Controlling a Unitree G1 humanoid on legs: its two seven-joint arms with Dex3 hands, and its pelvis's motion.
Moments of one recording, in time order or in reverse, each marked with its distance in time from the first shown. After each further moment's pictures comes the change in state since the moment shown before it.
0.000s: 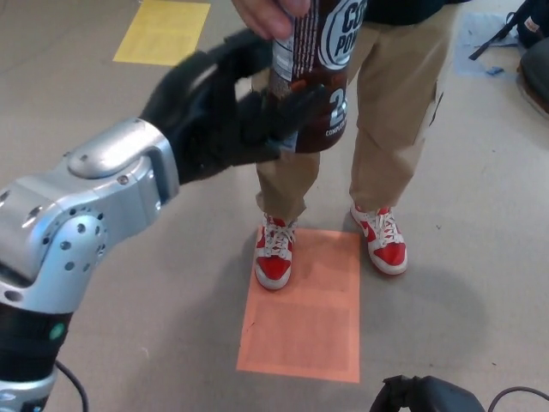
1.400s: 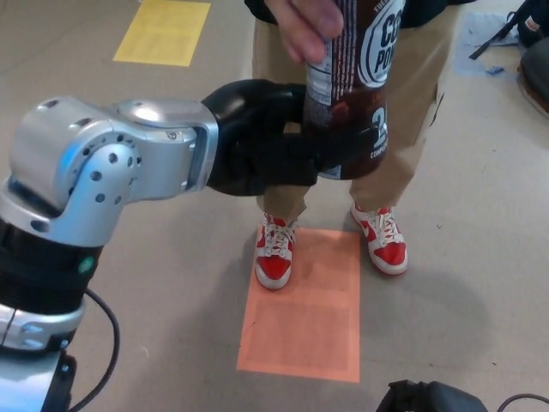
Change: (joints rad) left_arm -0.231 -0.038 -0.025 0.094 0.030 0.451 -0.079; right_arm -0.001 0.000 -0.016 0.055 -0.031 -0.049 -0.052
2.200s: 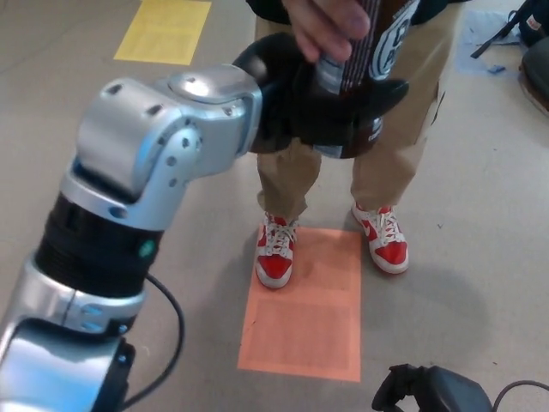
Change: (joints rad) left_arm -0.045 -0.178 -0.007 0.054 0.276 -0.125 0.088; right_arm -0.035 0.003 -0.034 0.001 -0.001 0.000 0.005
